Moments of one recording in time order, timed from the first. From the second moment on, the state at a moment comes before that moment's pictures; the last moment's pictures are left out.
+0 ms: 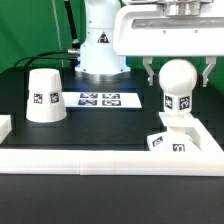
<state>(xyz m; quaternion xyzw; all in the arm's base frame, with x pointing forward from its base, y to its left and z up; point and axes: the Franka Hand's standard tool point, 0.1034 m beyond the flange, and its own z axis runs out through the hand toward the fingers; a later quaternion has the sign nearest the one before) 0.598 0.094 0.120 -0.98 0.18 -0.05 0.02</state>
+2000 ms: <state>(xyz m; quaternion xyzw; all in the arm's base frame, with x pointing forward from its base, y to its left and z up) 0.598 0.103 0.116 -1.00 -0.03 -0.05 0.03</state>
